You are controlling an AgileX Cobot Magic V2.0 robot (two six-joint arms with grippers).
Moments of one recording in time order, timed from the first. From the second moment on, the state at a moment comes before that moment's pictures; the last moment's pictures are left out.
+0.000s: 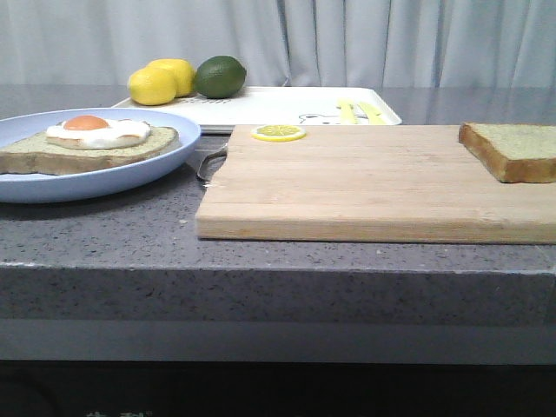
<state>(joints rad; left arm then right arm) -0.04 0.00 -0.17 -0.05 0.05 -0.07 0.01 -0.01 -0.18 0.17 0.18 -0.06</state>
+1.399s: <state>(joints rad) -0.04 0.58 -0.86 -0.02 0.74 -0.07 0.01 0.75 -0.79 0.15 0.82 -0.06</state>
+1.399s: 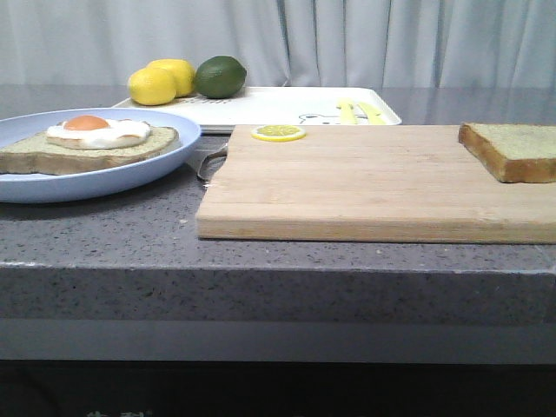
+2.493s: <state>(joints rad) -0.06 0.58 -0.86 -0.02 0.74 -0.07 0.01 0.76 -0.79 0.22 0.88 -0.06</state>
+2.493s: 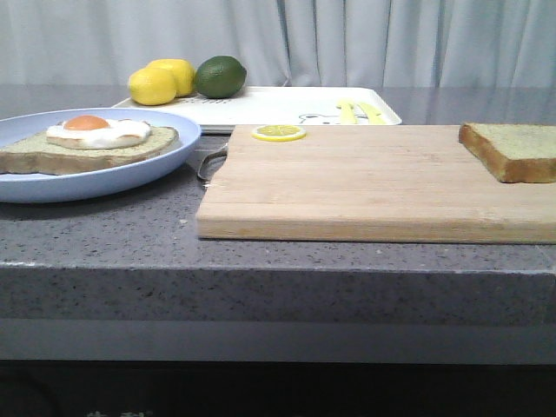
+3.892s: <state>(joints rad) -0.19 0.58 -0.86 0.01 0.80 -0.07 -0.64 1.61 -1.00 0.96 1.19 -0.67</state>
